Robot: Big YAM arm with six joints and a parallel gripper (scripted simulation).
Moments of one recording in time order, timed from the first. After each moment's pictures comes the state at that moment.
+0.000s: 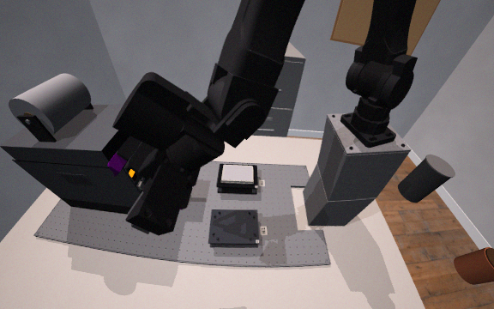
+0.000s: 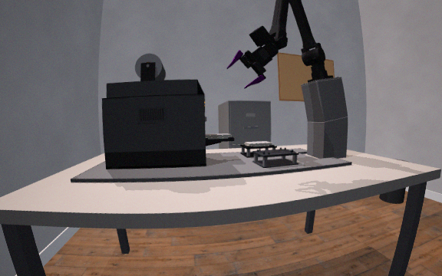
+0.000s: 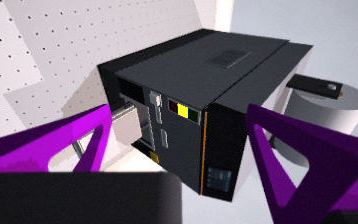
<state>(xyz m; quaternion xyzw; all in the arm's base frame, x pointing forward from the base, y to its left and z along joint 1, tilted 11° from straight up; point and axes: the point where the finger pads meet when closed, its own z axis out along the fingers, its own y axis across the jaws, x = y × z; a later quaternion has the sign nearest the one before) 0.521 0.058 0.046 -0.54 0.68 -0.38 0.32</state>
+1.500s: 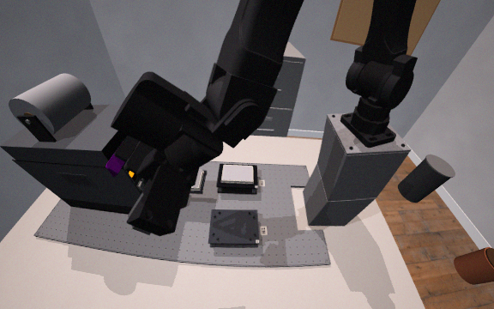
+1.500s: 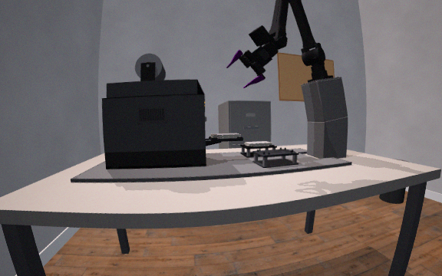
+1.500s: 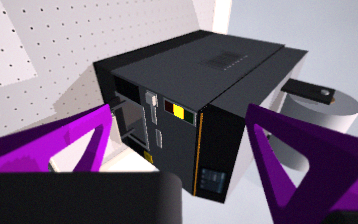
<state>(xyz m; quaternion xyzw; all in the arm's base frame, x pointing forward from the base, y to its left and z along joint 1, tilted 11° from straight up) 0.523 0.059 0.047 -0.55 0.67 -0.39 0.32</state>
